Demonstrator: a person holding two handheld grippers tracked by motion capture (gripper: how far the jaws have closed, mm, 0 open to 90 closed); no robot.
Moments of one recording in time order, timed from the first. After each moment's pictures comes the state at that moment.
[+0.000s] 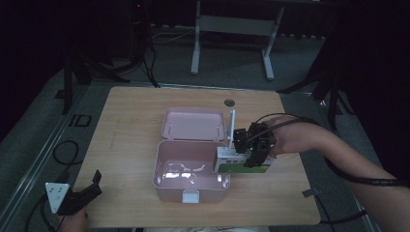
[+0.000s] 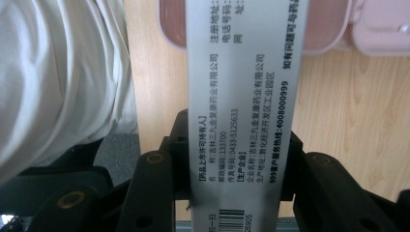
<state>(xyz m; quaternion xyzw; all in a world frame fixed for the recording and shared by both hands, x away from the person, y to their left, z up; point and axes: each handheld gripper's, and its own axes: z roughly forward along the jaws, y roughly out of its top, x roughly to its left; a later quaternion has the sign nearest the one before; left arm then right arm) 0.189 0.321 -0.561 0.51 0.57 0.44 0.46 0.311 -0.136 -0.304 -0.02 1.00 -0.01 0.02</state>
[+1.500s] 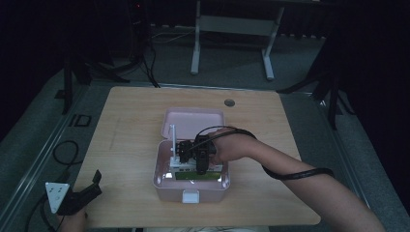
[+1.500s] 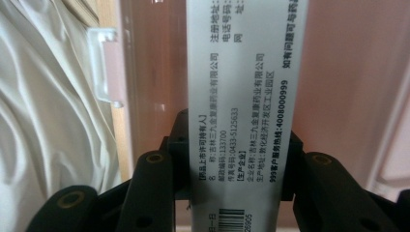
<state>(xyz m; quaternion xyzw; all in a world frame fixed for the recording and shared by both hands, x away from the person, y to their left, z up) 0.189 0.322 -0.561 0.51 0.57 0.44 0.47 0.322 -0.018 -0.384 -0.03 1.00 -0.02 0.00</state>
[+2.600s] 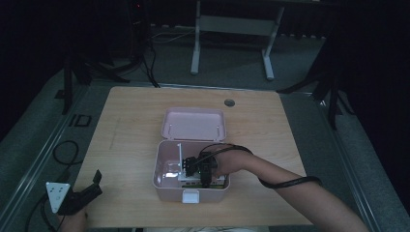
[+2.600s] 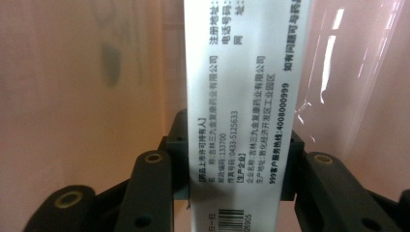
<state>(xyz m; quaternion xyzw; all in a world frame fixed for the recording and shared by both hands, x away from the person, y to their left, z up) 0.189 0.321 -0.561 0.51 0.57 0.45 0.46 0.330 -0.031 -0.469 -0.03 1.00 -0.05 -0.04</state>
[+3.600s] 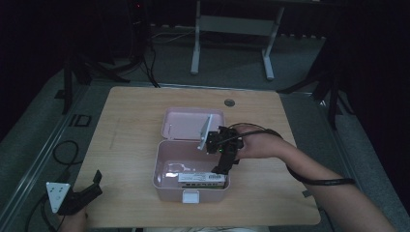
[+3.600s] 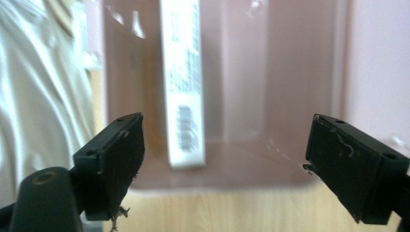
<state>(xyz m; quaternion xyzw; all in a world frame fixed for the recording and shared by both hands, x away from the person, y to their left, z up) 0.189 0.321 -0.562 0.51 0.57 0.44 0.46 0.336 -0.092 -0.359 -0.01 0.99 0.10 0.04</state>
